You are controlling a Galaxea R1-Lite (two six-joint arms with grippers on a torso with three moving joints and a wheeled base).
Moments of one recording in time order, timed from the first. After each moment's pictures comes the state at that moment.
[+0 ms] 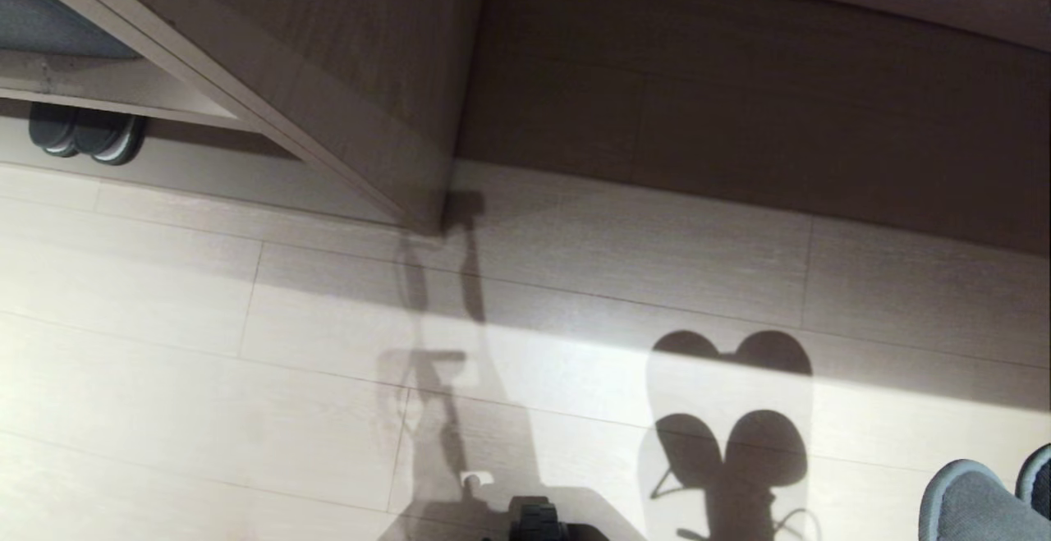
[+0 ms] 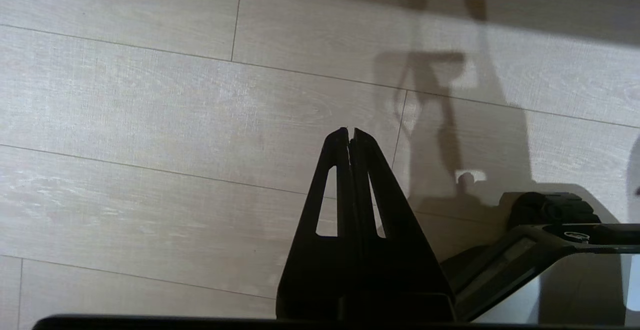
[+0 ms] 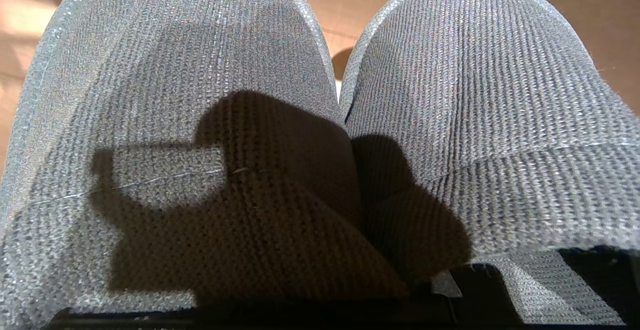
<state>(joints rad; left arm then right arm) 0.00 0.00 0.00 0.00 0.00 -0.01 0.00 0.00 0.00 0.01 0.01 -0.04</state>
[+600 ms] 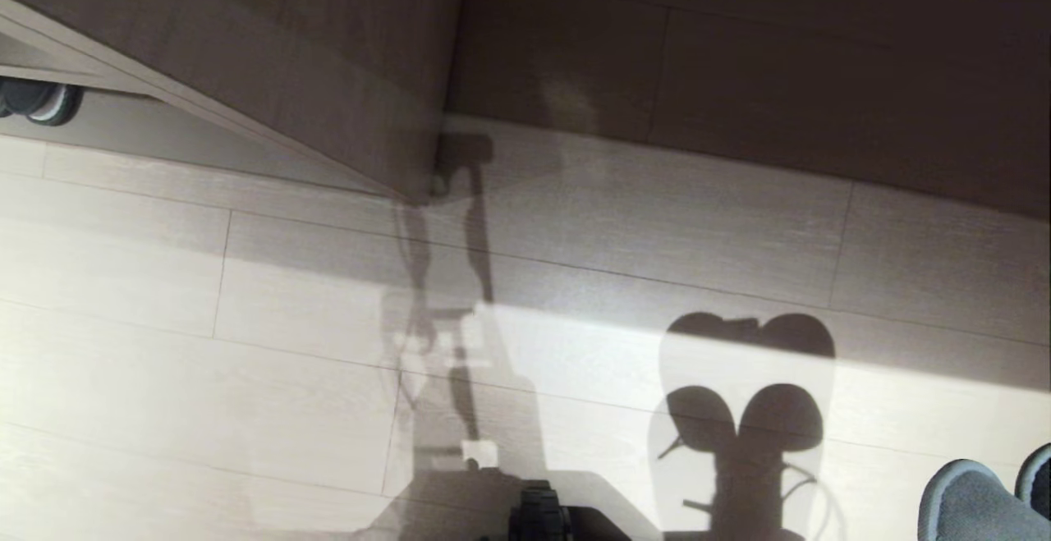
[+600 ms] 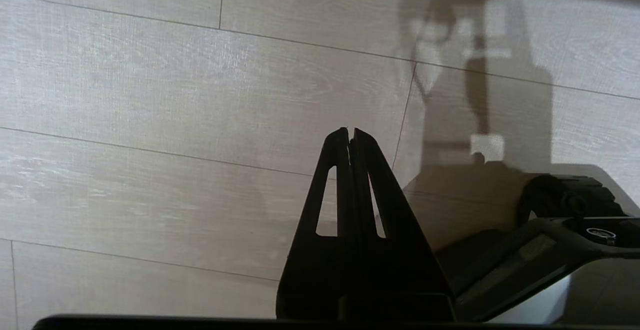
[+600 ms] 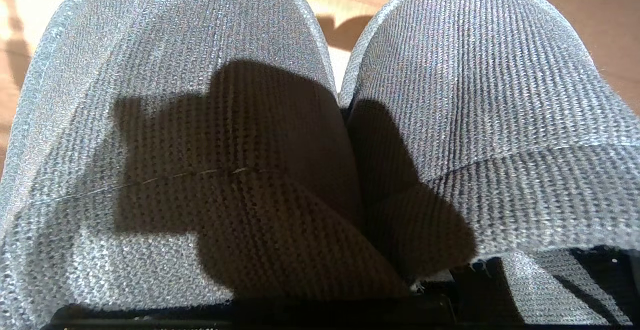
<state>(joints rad) 0.00 0.00 0.00 0.00 0.00 -0.01 0.00 0.00 0.00 0.01 0.01 -0.04</state>
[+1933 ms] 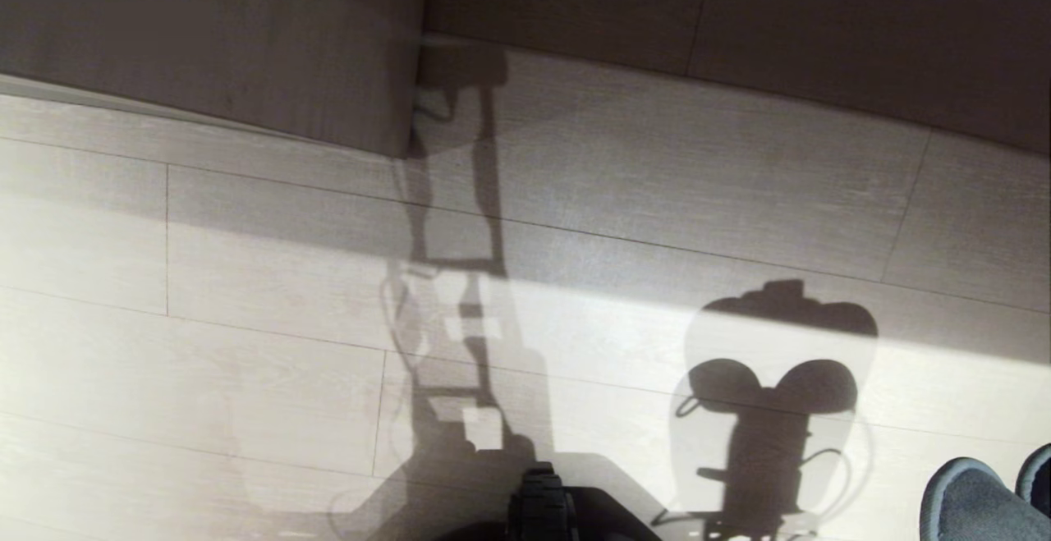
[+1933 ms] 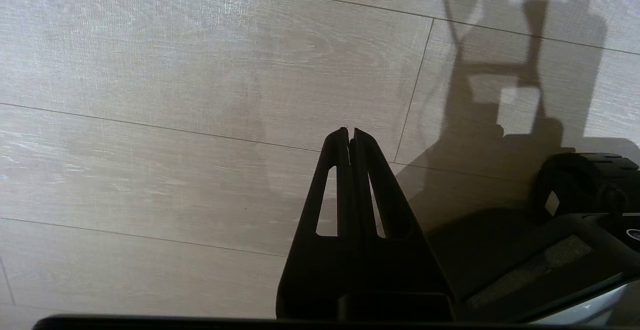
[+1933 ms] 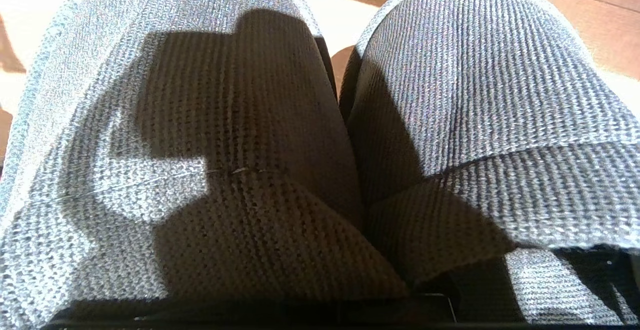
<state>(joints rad) 0.00 0.00 0.00 0.00 0.00 -0.01 0.00 0.00 0.00 0.00 0.00 -0.02</state>
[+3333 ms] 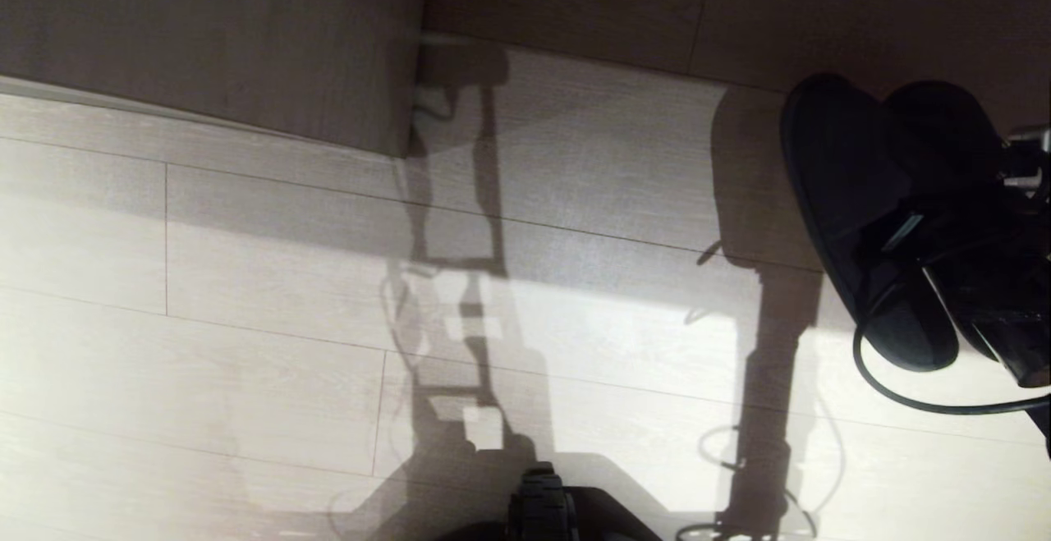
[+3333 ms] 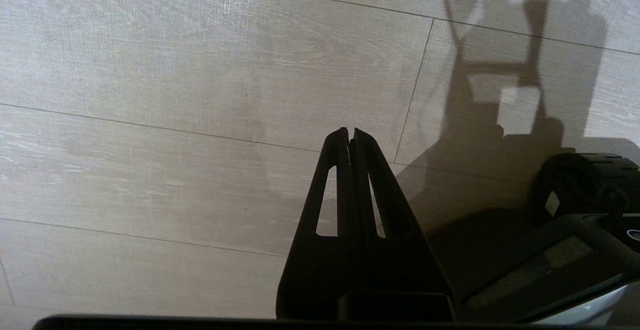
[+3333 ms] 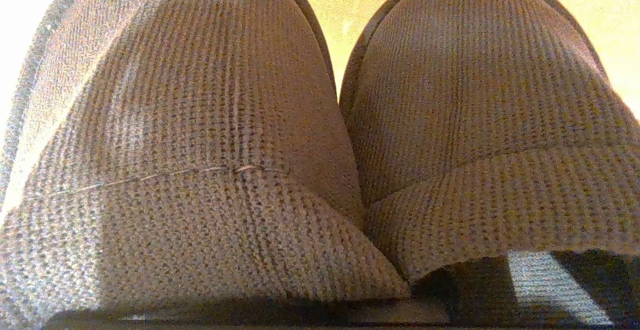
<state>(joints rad) 0.00 0.00 0.00 0.00 0.00 -0.01 0.04 1.62 -0.55 -1.48 -0.08 -0.08</state>
